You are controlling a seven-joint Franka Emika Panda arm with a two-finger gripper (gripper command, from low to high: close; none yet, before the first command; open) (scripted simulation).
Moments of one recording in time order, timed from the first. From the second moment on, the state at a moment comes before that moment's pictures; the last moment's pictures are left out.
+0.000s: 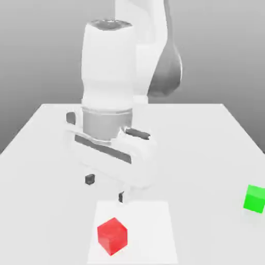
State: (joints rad) arm -0.22 0.06 0.12 -2.54 -0.06 2.68 1.54
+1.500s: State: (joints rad) arm 0.32 0.28 0.48 -2.52 -0.33 2.75 1.20
